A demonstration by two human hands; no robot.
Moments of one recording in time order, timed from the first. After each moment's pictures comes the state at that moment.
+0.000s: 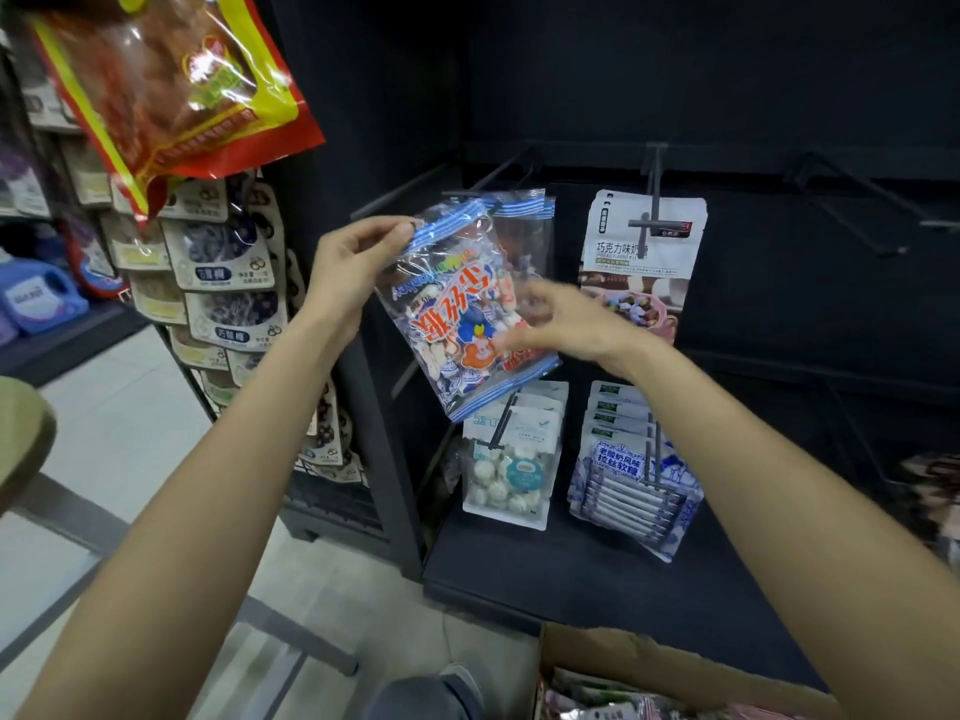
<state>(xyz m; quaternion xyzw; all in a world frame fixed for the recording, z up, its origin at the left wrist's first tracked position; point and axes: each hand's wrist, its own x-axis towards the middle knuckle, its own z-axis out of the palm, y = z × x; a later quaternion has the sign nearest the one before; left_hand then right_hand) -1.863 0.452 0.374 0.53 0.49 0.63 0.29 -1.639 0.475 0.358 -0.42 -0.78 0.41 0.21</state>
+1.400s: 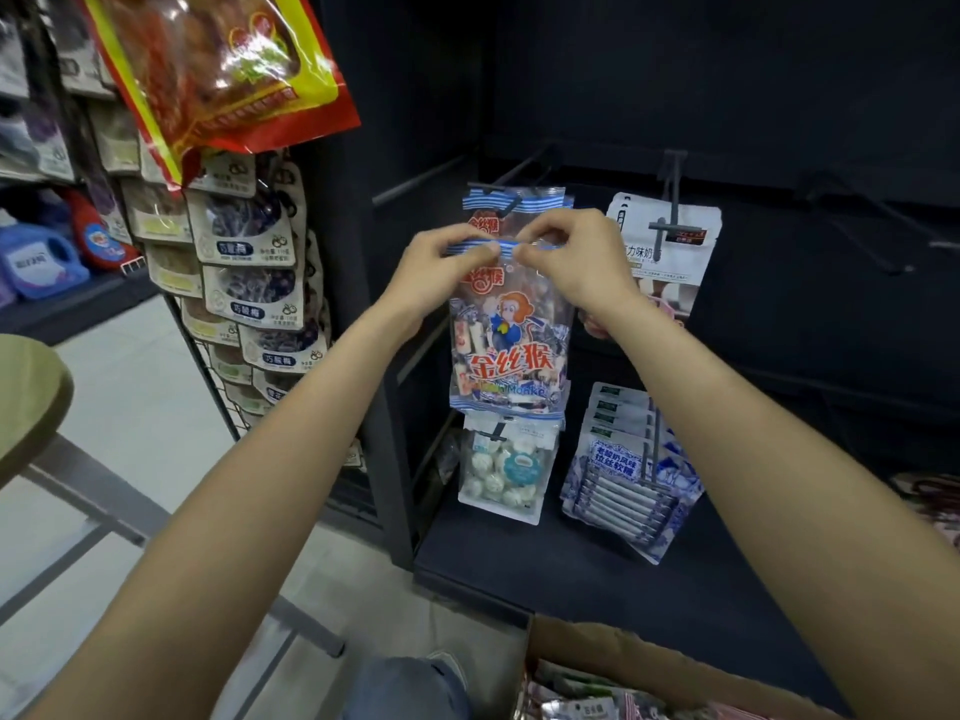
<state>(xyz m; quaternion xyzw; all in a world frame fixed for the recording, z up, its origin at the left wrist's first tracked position) -1.828 0.460 0.364 0.62 0.50 0.53 0.28 -1.665 0.484 0.389 -0.48 -0.76 0.18 0.41</state>
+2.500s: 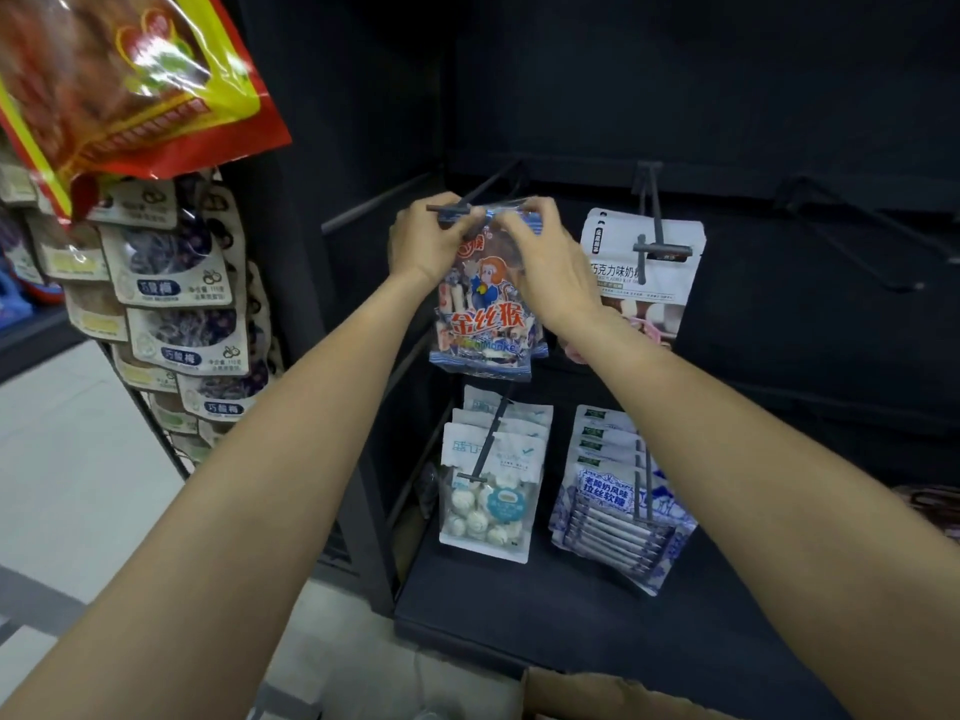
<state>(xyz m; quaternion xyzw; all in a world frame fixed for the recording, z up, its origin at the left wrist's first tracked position) -1.820 0.574 0.372 0.60 0.61 0.51 0.07 -1.670 0.568 0.357 -0.48 -0.81 -0.06 0.33</state>
